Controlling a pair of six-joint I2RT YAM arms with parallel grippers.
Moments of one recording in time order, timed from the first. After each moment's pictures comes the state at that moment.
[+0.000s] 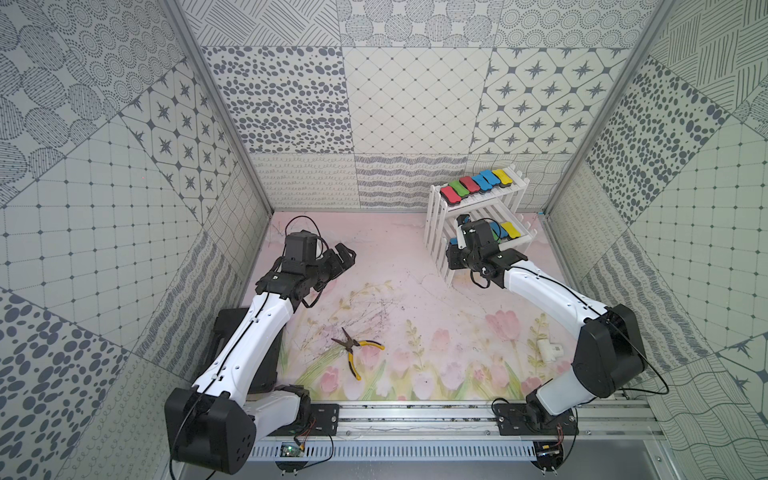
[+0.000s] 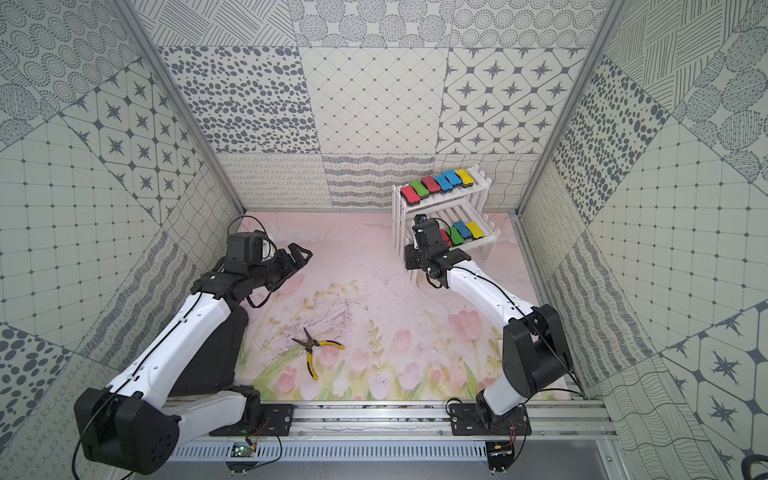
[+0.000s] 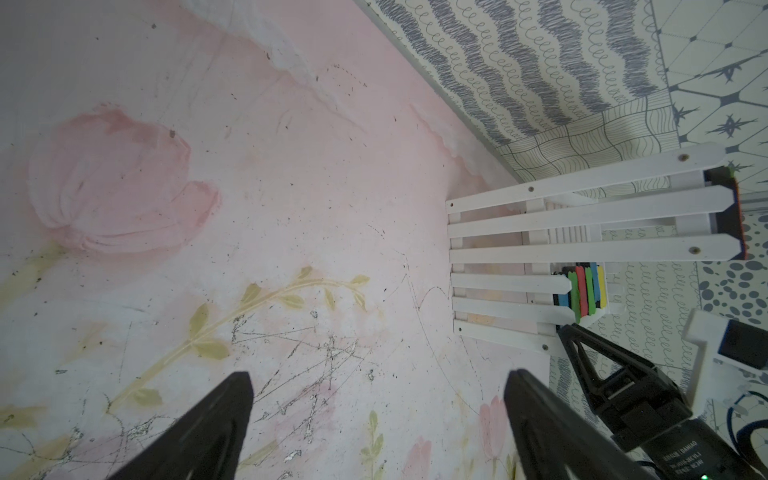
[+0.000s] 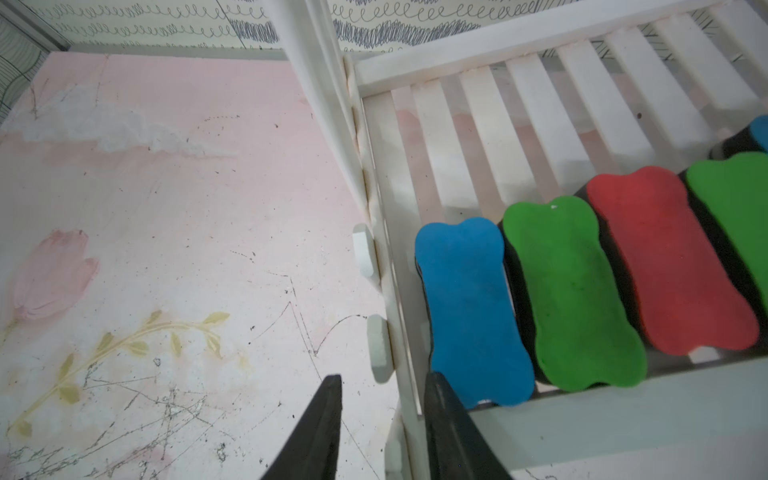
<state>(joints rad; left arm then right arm) -0.14 1.20 1.05 -0.55 0.22 -0.75 0.49 1.58 1.22 -0.39 0.13 0.26</state>
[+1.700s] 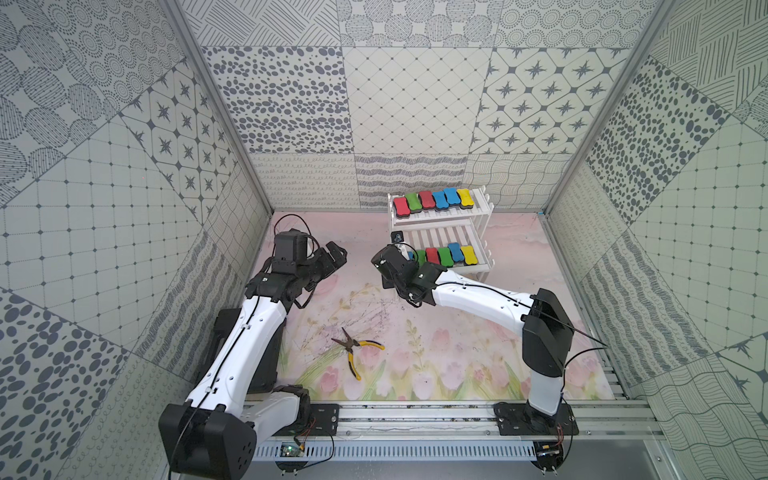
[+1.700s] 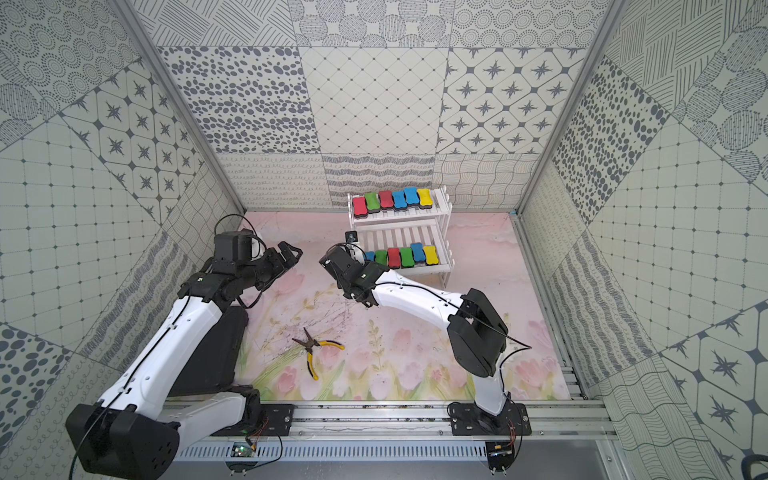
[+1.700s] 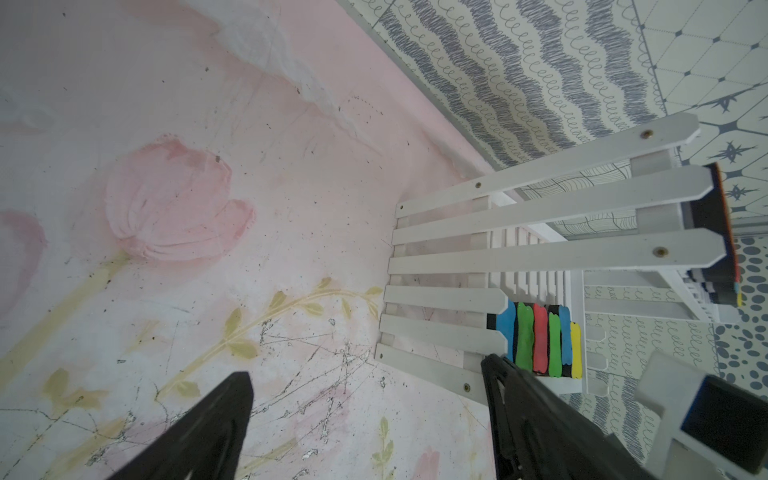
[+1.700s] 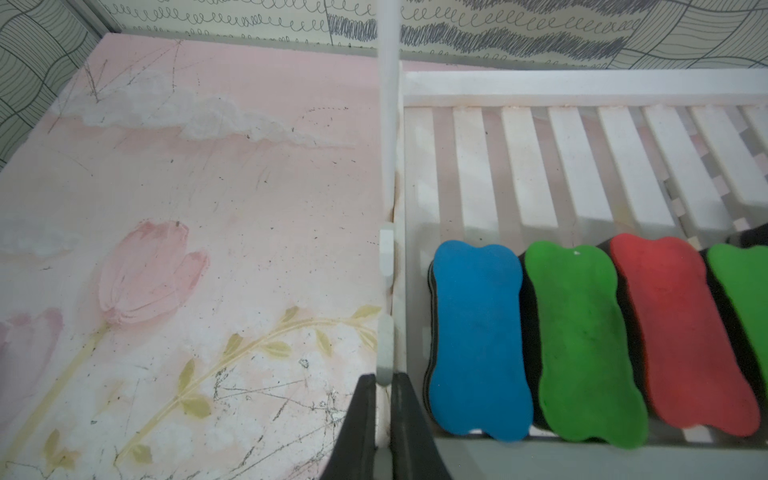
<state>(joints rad) -0.08 1.15 1.08 -0.62 0.19 -0.73 0.99 1.92 1.62 -0.54 0.60 0.61</state>
